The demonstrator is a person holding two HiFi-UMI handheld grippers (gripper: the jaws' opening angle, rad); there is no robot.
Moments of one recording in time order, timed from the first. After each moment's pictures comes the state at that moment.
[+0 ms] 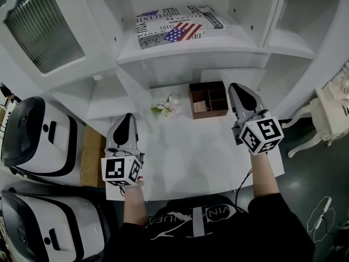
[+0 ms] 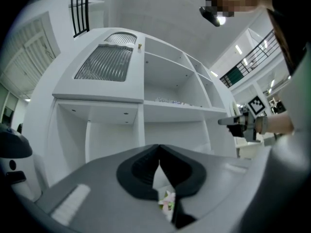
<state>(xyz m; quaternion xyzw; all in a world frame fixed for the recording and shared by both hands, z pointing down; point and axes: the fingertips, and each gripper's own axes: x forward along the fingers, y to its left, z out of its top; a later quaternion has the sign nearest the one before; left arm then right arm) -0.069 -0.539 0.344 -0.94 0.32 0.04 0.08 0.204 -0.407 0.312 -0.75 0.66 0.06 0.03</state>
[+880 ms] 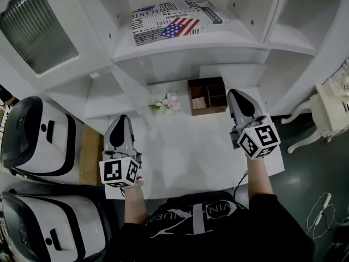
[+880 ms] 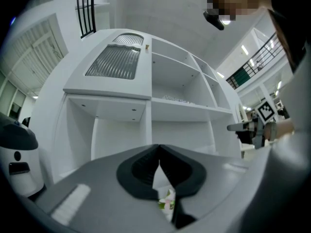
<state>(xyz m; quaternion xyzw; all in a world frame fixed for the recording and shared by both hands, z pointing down) -0.081 -0.547 0.357 -0.93 0.35 0.06 0.06 0.202 -0.400 0.344 -0.75 0.66 0.05 0.05</state>
